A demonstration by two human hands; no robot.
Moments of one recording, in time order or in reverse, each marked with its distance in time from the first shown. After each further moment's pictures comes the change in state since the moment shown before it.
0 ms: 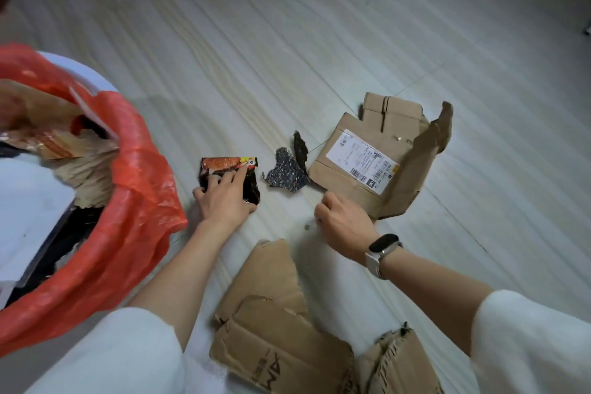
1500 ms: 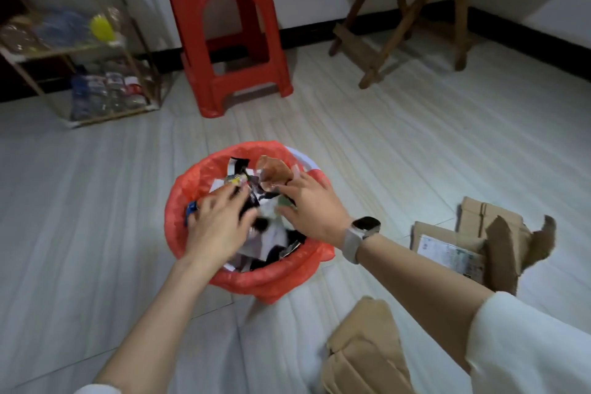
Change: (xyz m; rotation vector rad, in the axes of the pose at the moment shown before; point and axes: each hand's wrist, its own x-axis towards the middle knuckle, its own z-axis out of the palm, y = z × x) left_hand -0.165 -0.143 -0.195 -0.120 0.382 -0.160; right_hand 0.078 -0.230 -0.177 0.300 0.286 -0.355
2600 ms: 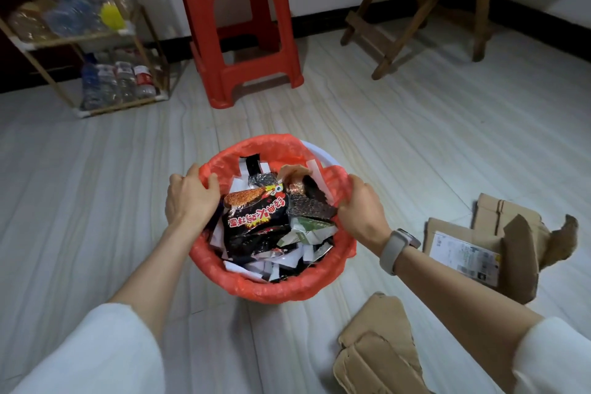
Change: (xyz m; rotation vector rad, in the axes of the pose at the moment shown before) left_hand 0.046 -0.058 -0.006 -0.187 0.225 -0.405; right_hand -0.015 0.025 0.006 0.296 0.069 0.612
